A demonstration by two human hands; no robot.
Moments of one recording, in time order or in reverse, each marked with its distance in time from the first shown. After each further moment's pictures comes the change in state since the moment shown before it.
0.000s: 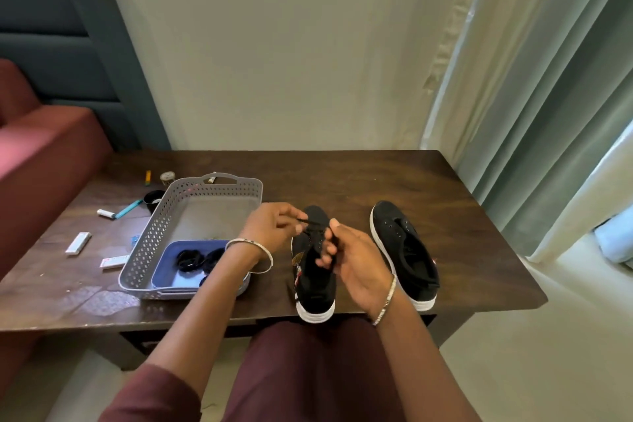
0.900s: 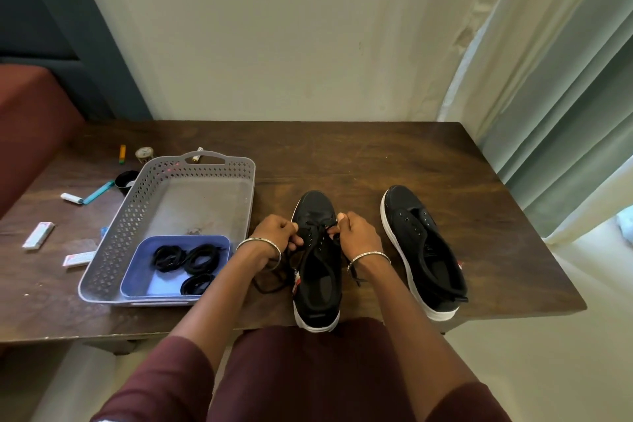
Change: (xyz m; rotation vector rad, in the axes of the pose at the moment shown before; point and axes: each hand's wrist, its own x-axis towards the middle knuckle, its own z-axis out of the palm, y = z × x) left_hand 0.092 -0.089 0.060 -0.184 -0.064 -0.411; right_hand 0.143 0.045 -0.065 -1.200 0.306 0.045
